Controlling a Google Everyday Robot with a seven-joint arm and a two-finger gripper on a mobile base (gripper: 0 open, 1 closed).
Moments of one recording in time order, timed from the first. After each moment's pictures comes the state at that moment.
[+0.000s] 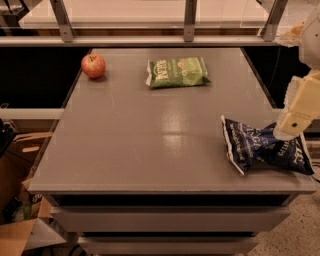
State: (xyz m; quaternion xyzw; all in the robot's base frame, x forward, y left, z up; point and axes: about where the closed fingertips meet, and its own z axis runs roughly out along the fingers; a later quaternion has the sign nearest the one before) arm 0.436 -0.207 1.005 -0.60 0.77 -0.07 0.20
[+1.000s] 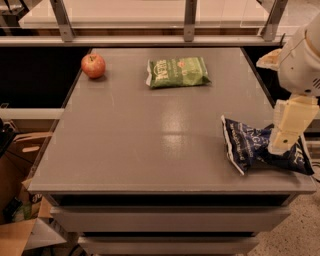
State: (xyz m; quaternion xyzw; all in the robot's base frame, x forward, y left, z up) arm 0.449 -0.209 0.956 -0.66 0.73 -0.06 0.17
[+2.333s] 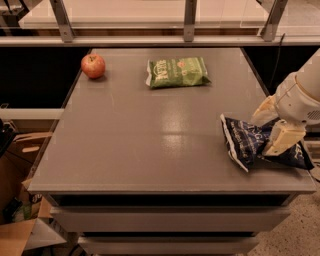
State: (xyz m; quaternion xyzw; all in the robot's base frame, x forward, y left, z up) arm 0.465 -0.247 0.860 -0.71 0.69 0.01 0.13
